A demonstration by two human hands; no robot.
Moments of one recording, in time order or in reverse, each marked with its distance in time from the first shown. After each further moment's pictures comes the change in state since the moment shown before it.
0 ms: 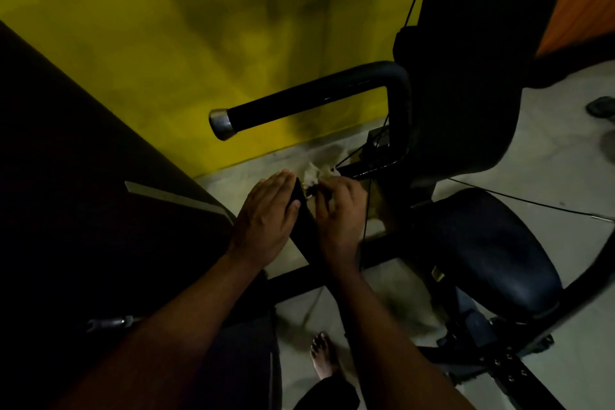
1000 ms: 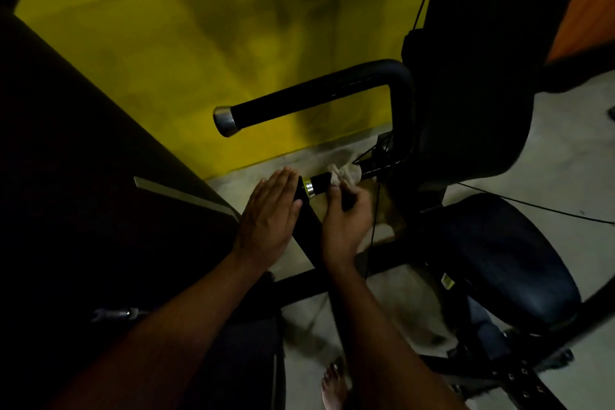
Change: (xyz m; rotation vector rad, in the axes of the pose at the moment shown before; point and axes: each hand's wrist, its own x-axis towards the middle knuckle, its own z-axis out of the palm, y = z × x) left_hand -0.005 0.007 0.002 0.135 -0.041 -0.036; right_hand 0.001 -0.011 -0.002 0.382 0.115 0.535
